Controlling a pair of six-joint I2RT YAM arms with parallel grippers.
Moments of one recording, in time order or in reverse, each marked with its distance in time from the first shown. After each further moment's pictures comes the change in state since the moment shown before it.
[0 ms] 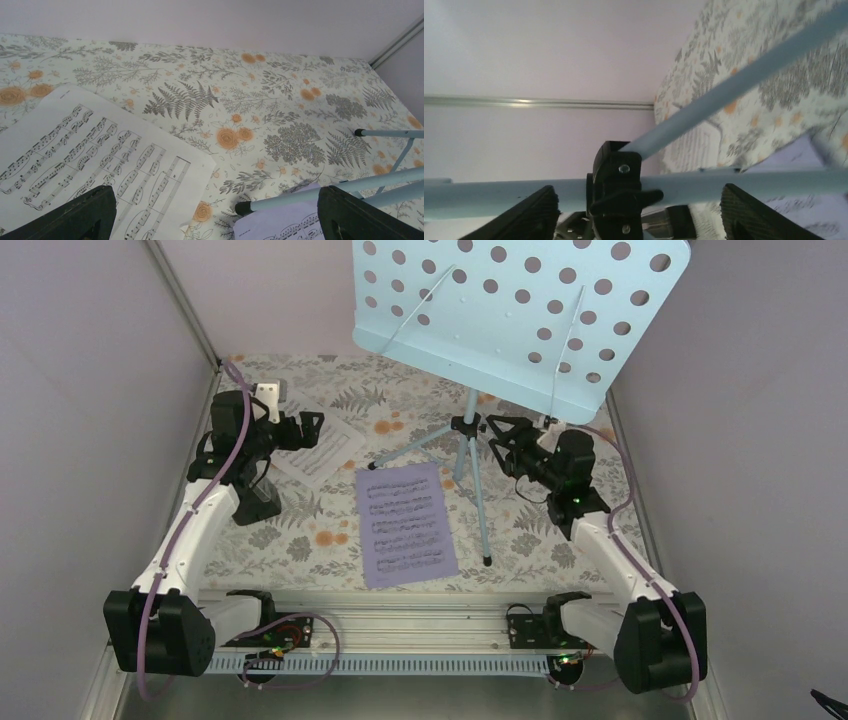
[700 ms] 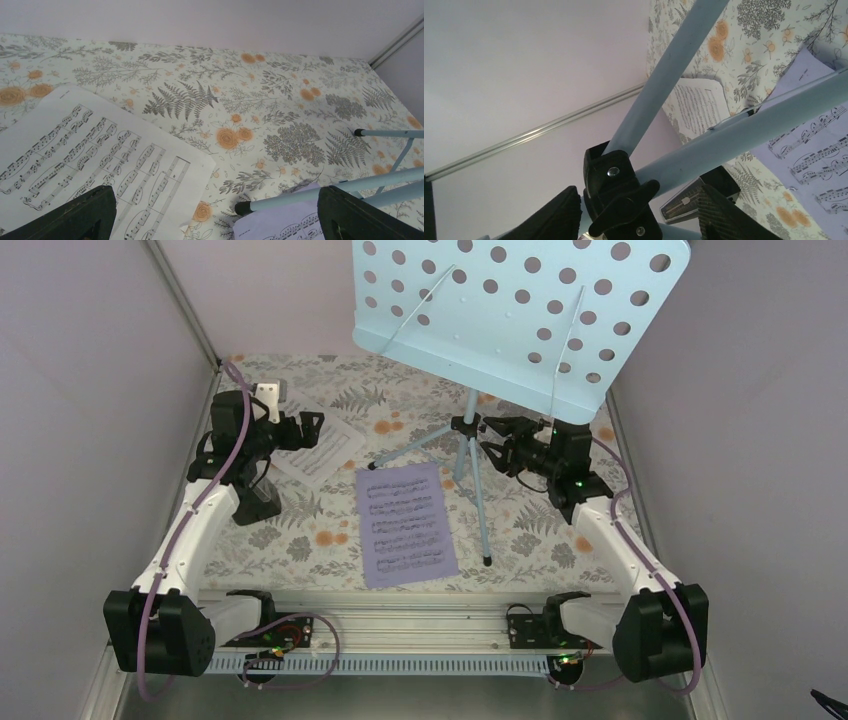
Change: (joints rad) left arm 0.000 0.000 0.000 0.000 0.001 0.000; right arm 0.009 0.031 0.132 -0.266 -0.066 0.340
